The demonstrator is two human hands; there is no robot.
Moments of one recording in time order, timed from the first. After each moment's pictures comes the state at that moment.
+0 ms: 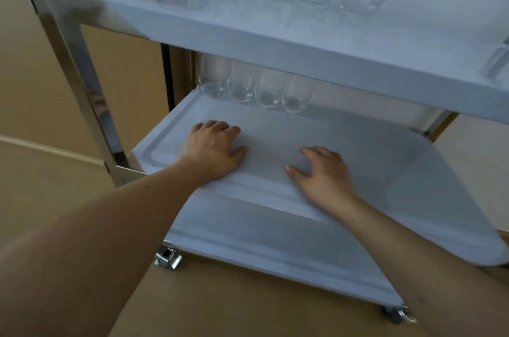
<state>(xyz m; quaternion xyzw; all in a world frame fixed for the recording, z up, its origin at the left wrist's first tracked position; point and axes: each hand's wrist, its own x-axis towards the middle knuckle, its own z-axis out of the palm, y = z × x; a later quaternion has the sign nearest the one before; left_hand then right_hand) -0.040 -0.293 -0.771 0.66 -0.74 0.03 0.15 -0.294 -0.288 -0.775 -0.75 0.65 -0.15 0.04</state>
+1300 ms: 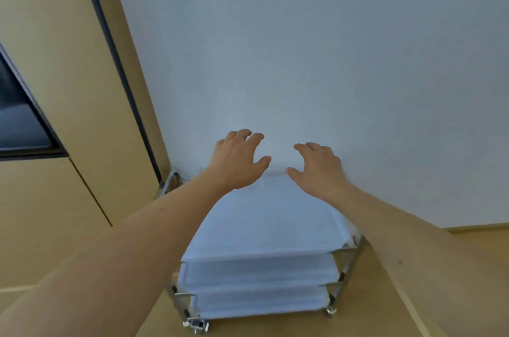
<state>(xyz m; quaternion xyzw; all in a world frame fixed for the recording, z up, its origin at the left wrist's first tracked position) -0.175 -0.137 -0.078 0.53 -0.83 0.02 0.16 -0.381 -0.111 -0.112 -0.69 0.70 -0.17 0.01</state>
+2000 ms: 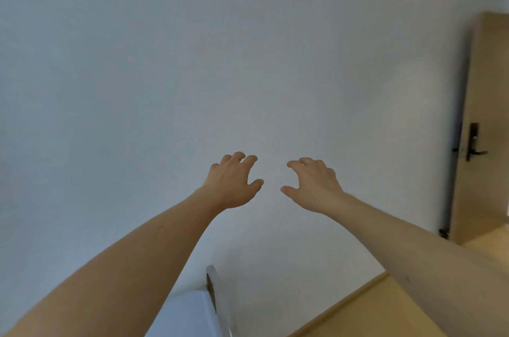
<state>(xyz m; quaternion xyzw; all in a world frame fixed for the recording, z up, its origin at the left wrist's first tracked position) -0.560 -0.148 0.074 0.35 -0.91 0.11 0.21 -0.740 -0.040 0.052 -0.56 0.79 -0.20 -0.15</state>
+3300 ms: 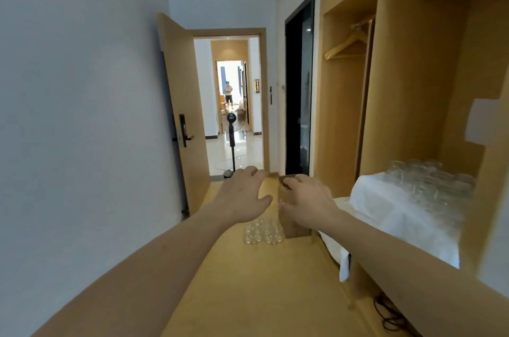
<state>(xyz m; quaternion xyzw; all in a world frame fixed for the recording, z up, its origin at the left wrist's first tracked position) -1.133 -0.076 0.000 -0.29 -0.94 -0.10 0.16 -1.098 0.110 -0.023 -0.03 0.98 -0.09 -0.18</state>
